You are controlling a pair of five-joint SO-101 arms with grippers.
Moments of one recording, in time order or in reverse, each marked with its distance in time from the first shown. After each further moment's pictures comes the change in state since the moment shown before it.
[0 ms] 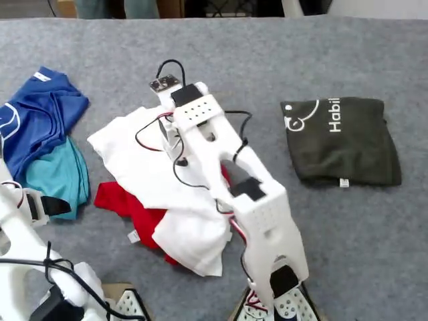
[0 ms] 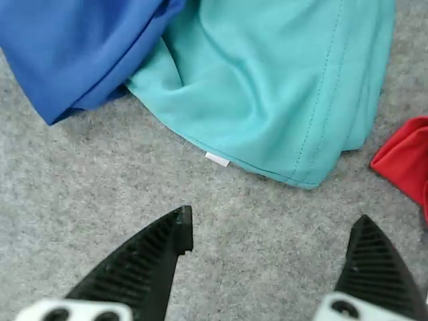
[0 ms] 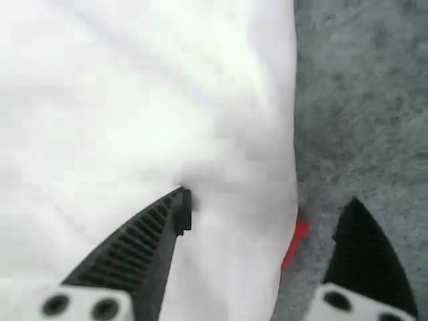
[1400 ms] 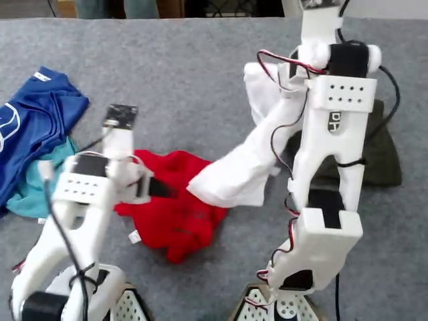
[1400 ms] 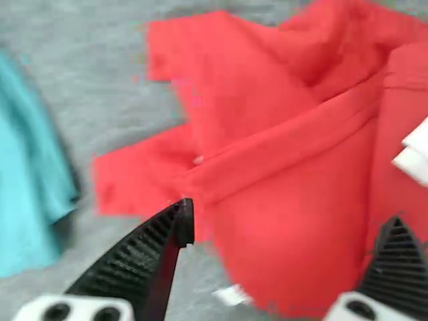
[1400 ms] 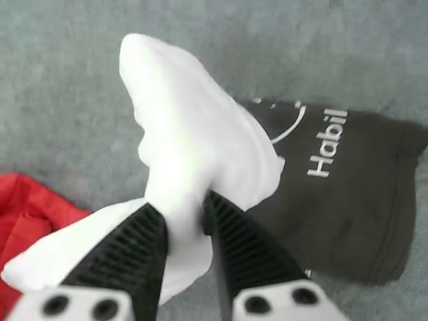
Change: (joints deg) left arm 55.5 3.3 3.4 -8.2 27.2; right arm 33.8 -24.4 -14.2 10.1 12.0
